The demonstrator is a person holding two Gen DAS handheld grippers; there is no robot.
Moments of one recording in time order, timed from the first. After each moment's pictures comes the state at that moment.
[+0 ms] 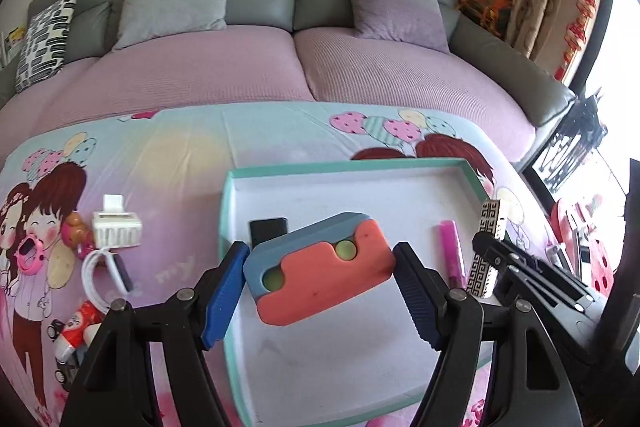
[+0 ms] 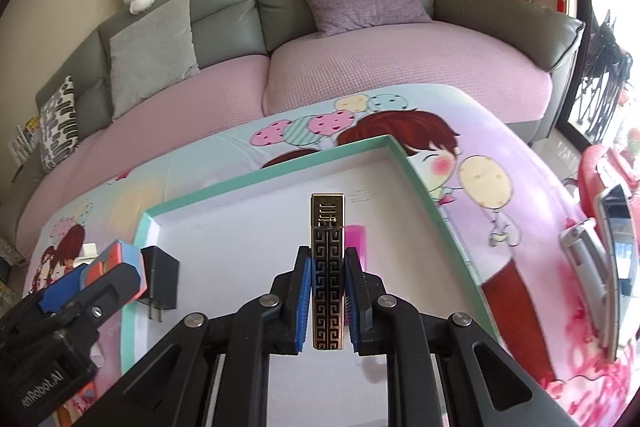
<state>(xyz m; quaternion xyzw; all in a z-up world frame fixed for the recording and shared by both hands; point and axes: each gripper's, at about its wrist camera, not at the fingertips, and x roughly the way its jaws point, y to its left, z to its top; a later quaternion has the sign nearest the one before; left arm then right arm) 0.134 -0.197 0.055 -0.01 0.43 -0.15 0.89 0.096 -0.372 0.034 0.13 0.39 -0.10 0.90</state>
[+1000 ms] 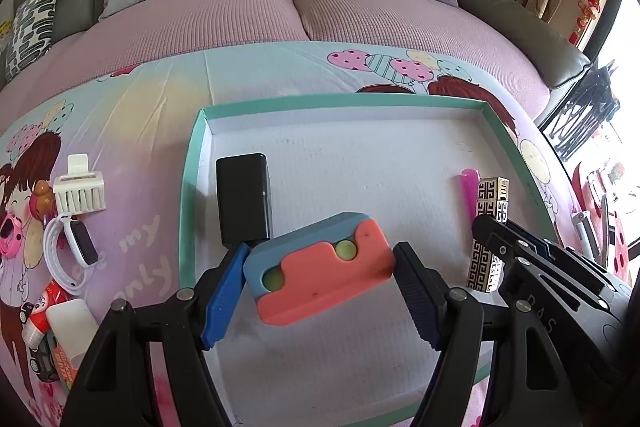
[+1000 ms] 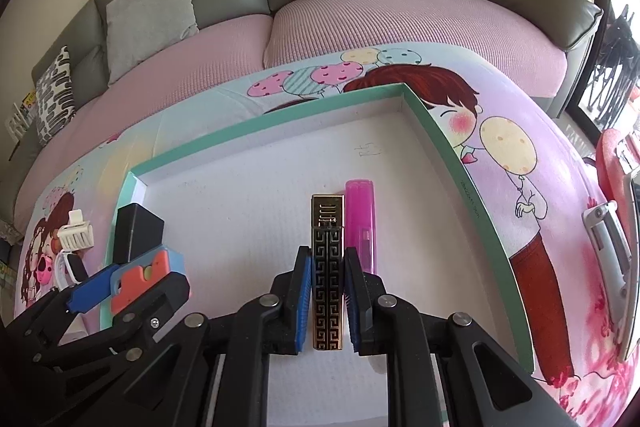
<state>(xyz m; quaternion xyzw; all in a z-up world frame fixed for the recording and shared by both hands) 0.146 -0.215 0.006 0.01 0.49 -0.14 0.86 0.110 -0.368 0.002 0.13 0.46 -0.08 0.88</state>
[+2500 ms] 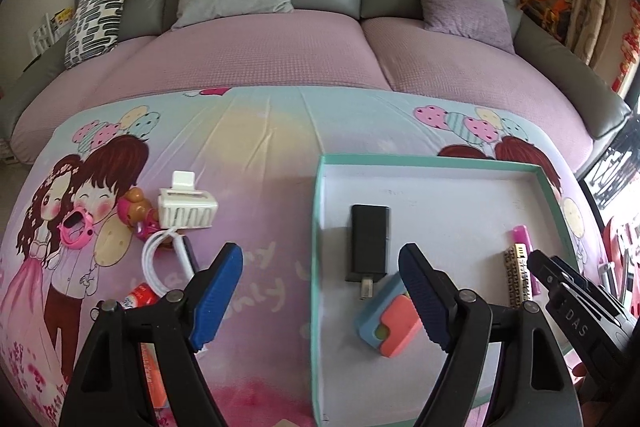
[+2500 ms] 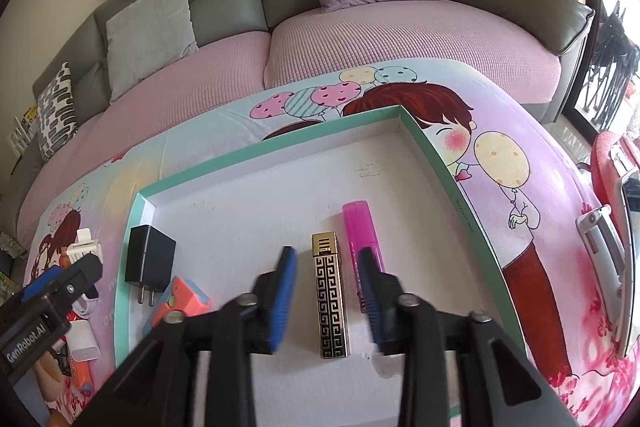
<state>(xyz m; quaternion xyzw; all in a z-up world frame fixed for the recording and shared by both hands) 0.149 -0.152 0.042 0.00 0.45 -0.03 0.89 0.109 -0.367 0.016 0.14 0.43 -0.09 0.89</state>
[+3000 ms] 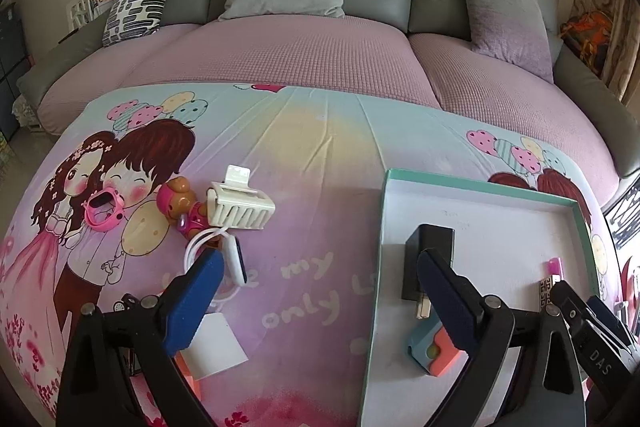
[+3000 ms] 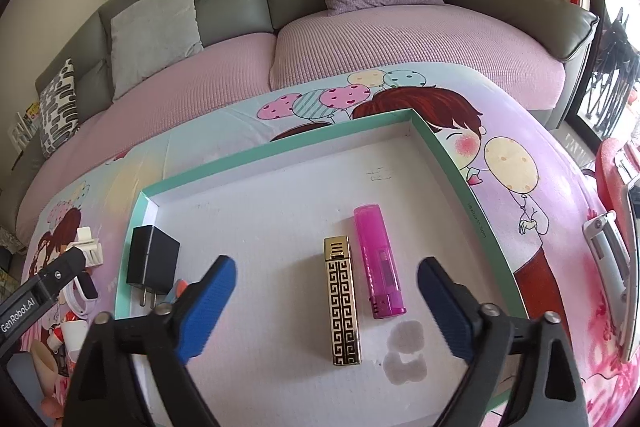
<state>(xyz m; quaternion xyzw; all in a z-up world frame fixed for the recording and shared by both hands) 0.153 -0.117 0.037 -0.04 0.43 0.03 0.90 0.113 -0.360 0.014 0.13 0.42 -0.08 0.89</state>
